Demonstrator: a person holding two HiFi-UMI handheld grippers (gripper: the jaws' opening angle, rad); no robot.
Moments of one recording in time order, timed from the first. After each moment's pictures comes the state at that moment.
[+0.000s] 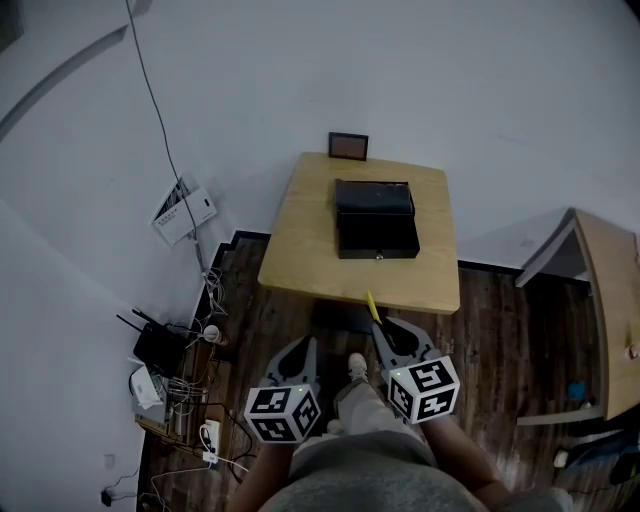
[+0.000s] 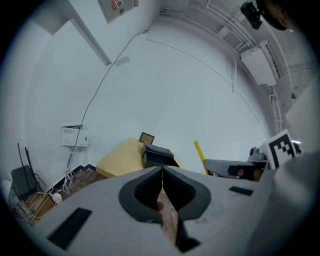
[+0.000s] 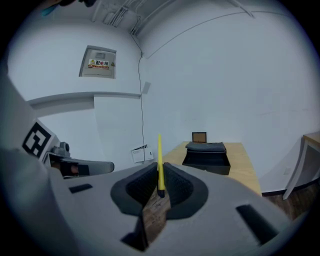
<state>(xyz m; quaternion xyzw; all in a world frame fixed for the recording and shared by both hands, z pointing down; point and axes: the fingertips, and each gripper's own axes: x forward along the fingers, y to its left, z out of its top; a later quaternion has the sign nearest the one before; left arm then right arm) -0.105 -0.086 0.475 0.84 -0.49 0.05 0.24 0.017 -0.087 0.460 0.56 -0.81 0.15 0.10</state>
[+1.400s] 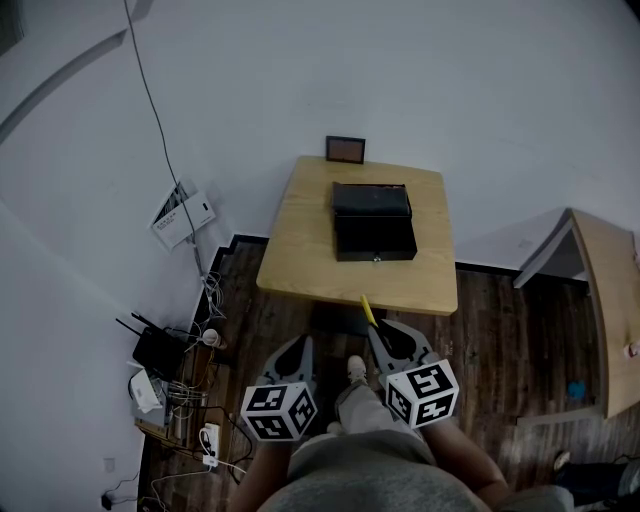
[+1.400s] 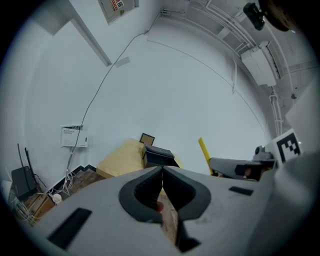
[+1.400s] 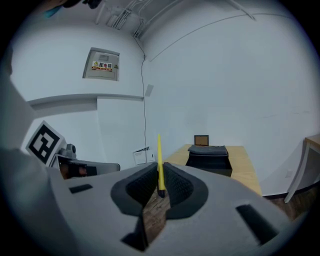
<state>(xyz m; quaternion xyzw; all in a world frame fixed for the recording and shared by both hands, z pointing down) -0.109 -0.092 0.472 0.84 -0.49 0.05 0.24 0.009 -0.082 0.446 0.55 -0.82 0.14 0.09</state>
